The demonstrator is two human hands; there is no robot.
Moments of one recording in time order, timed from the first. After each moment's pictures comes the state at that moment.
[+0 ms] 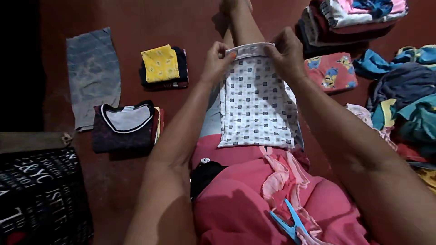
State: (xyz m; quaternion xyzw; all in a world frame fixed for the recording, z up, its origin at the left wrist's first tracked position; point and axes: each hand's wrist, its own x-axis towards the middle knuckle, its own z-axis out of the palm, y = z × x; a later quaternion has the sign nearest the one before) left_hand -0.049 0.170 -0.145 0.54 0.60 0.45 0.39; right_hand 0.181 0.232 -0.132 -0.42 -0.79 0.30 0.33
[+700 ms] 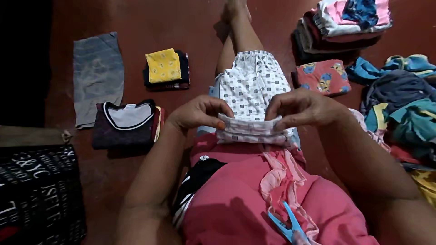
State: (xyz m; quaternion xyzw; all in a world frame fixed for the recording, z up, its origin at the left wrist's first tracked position) left_hand -0.070 0.038 -0.097 0.61 0.25 0.35 0.67; right_hand 0.236 0.131 -0.066 -0.03 -0.71 0.69 0.12
